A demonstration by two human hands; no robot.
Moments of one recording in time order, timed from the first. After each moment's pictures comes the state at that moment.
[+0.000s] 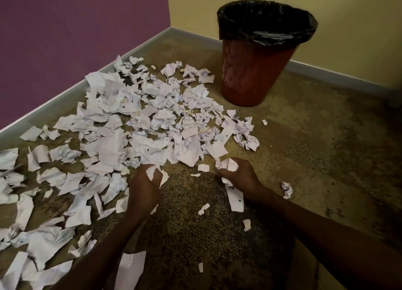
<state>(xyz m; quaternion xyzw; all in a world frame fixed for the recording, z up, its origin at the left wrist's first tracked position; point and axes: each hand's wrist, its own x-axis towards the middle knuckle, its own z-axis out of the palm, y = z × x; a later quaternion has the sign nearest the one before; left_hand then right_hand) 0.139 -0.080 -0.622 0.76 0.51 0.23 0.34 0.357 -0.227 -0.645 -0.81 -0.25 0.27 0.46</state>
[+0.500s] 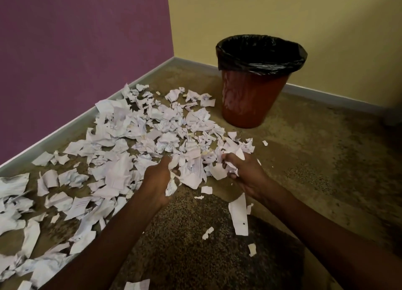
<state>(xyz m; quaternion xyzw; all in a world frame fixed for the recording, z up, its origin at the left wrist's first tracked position) 0.197 -0.062 -0.532 0.35 0.53 0.20 0.75 0.364 -0.195 -0.545 -0.61 -0.11 0.42 0.66</state>
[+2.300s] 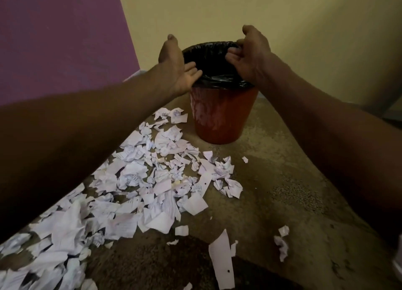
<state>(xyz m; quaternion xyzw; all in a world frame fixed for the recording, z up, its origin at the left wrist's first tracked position) 0.479 0.014 -0.371 0.40 0.27 0.23 0.84 0.604 -0.082 -0.370 -0.52 -0.09 0.26 0.81</state>
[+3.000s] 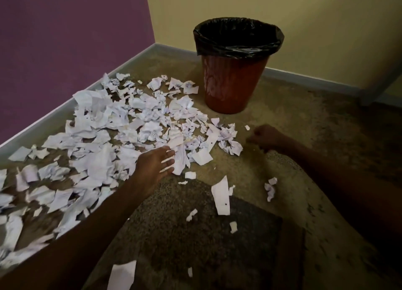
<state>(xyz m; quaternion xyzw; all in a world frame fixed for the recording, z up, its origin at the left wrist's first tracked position) 0.211 -0.081 -0.541 0.45 0.45 0.16 0.75 0.503 -0.254 -0.549 -0.89 -0.30 0.27 0.22</state>
